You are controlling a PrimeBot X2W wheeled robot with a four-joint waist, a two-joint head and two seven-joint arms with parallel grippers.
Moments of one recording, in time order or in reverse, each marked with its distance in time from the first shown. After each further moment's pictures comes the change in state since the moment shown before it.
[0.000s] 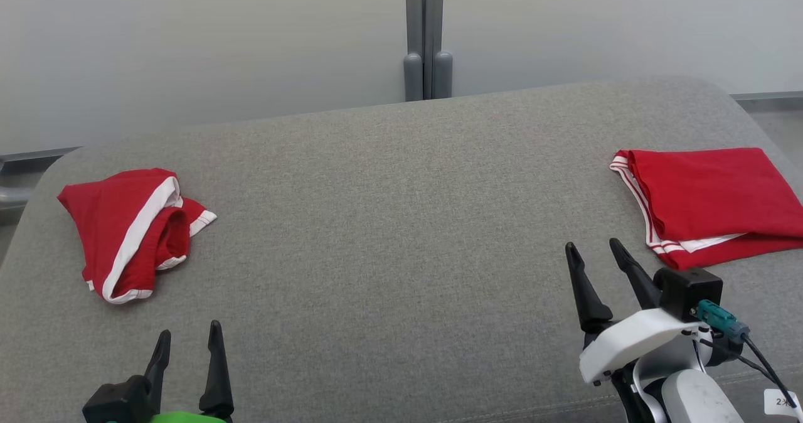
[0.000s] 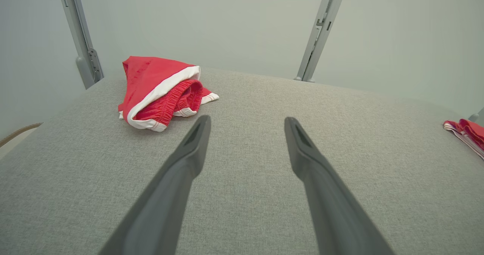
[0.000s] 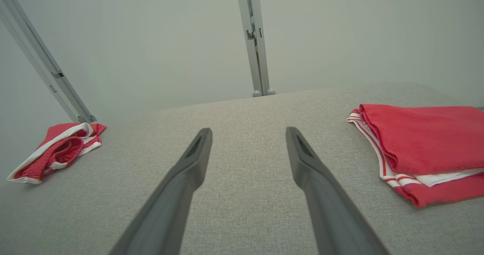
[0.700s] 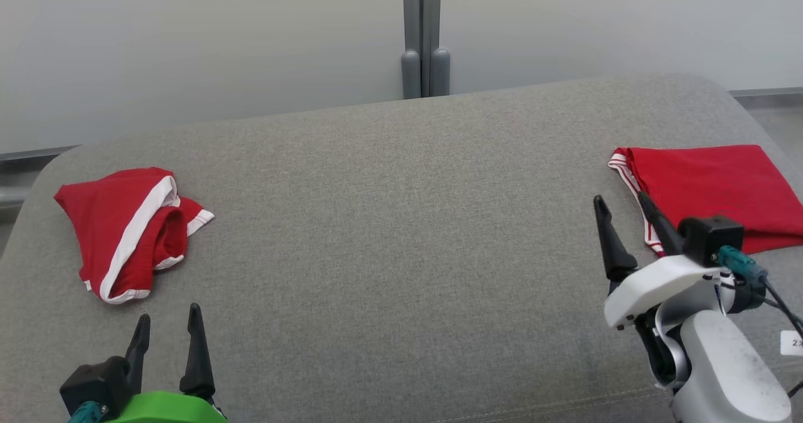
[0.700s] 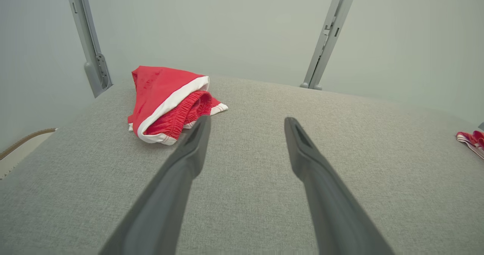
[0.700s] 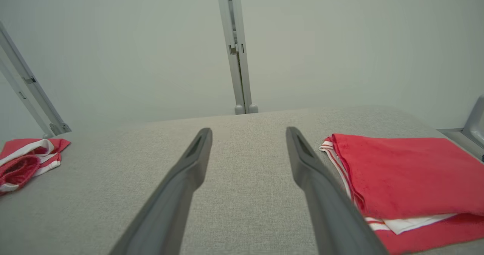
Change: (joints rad) left arm -0.067 0.056 -0.006 0.019 -0.069 0.005 0.004; right arm -0.254 -0.131 0.033 0.303 0.090 0.000 -0.113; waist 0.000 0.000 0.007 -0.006
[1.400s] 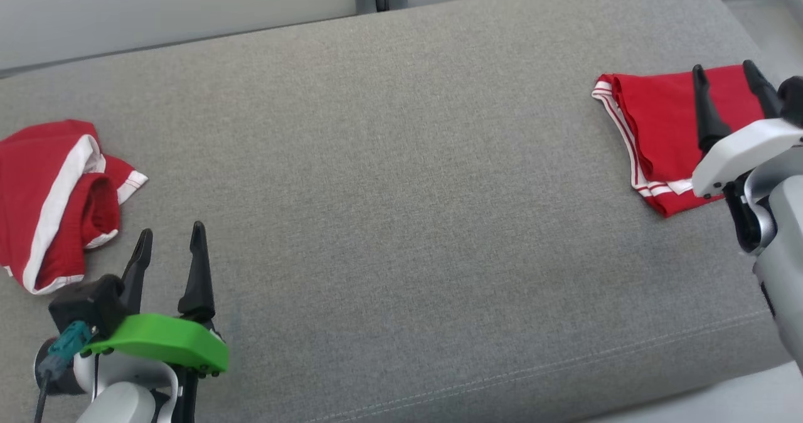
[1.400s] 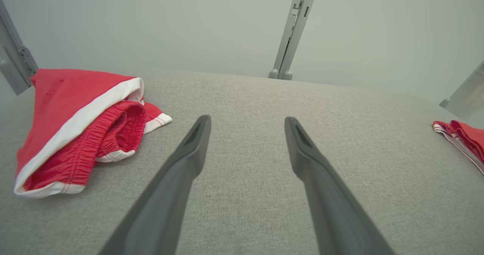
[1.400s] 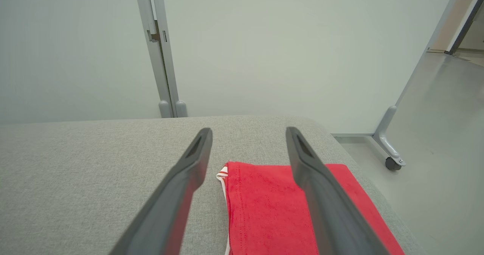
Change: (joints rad) left arm -0.228 0.013 -0.047 0.004 -0.015 -0.038 0.045; right arm -0.439 -0.229 0.138 0.365 0.113 0.000 -0.069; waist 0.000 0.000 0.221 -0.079
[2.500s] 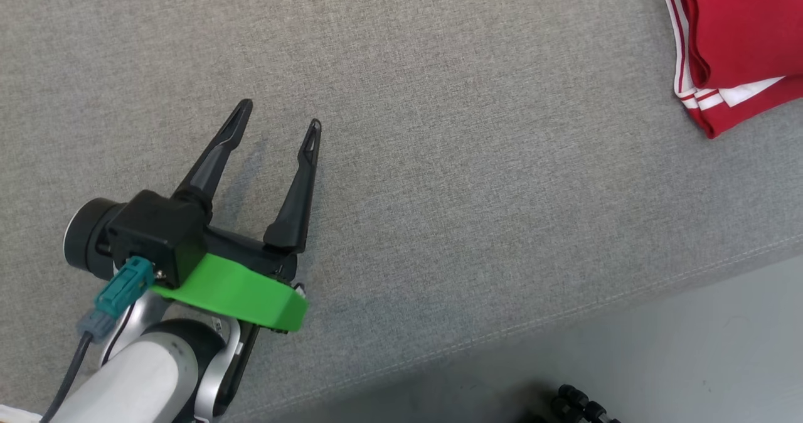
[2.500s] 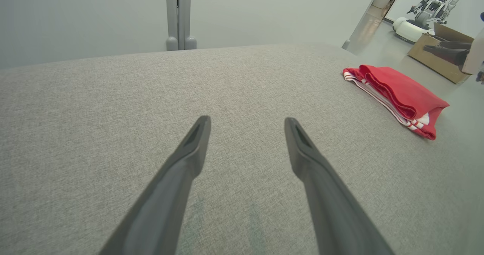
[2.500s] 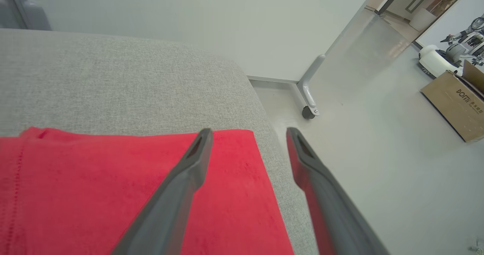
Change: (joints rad) left arm -0.253 0.069 -0.173 -0.449 0.234 0.060 0.304; right arm -0.464 -0.186 0.286 0.380 0.182 0.000 0.001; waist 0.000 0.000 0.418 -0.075
